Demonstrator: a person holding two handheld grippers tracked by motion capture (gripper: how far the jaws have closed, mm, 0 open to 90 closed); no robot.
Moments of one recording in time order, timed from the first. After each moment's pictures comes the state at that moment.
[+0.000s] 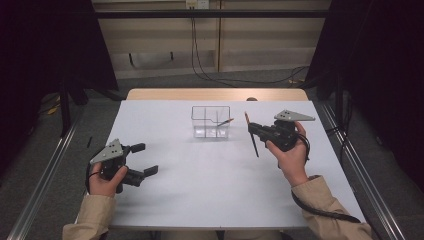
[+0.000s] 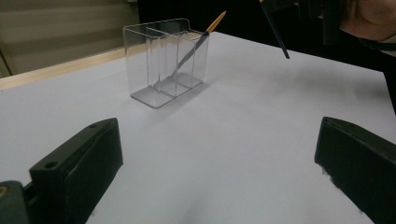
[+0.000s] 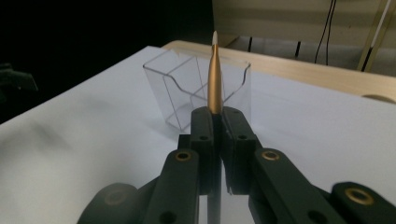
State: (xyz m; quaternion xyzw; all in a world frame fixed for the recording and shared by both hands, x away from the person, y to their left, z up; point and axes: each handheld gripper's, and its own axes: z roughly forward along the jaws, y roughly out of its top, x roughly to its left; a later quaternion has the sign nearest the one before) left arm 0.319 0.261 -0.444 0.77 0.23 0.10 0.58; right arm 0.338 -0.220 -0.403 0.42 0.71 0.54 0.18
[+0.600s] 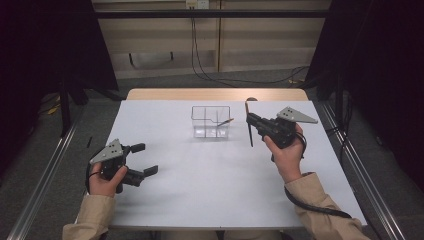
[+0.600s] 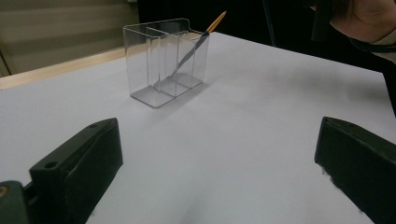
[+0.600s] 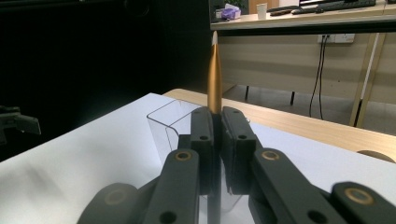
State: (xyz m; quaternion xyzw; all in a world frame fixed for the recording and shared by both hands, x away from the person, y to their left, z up) left arm 0.320 0.262 -0.445 0.77 0.23 0.10 0.59; right arm 0.343 -0.216 -0.399 0.39 0.66 0.60 0.22
